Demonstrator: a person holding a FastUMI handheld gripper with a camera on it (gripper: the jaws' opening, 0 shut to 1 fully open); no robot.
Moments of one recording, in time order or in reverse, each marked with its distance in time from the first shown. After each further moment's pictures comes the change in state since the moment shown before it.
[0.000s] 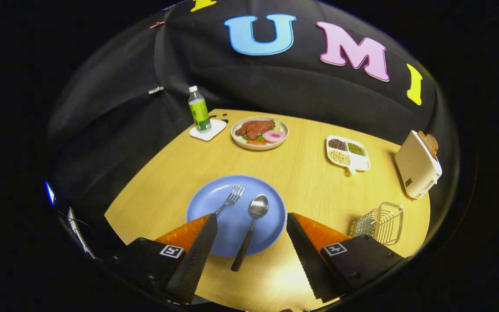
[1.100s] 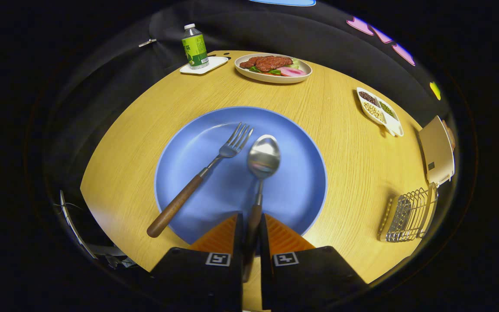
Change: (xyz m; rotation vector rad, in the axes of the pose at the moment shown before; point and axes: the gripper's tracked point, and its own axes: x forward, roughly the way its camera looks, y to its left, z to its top) arm 0.071 0.006 -0.082 -0.021 0.349 -0.012
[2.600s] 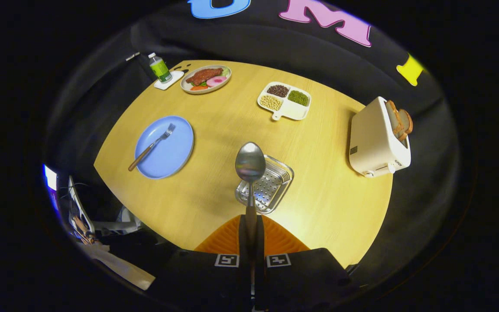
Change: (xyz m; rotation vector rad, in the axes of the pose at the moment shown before) arm -0.195 -0.246 -0.032 -0.023 0.138 -0.022
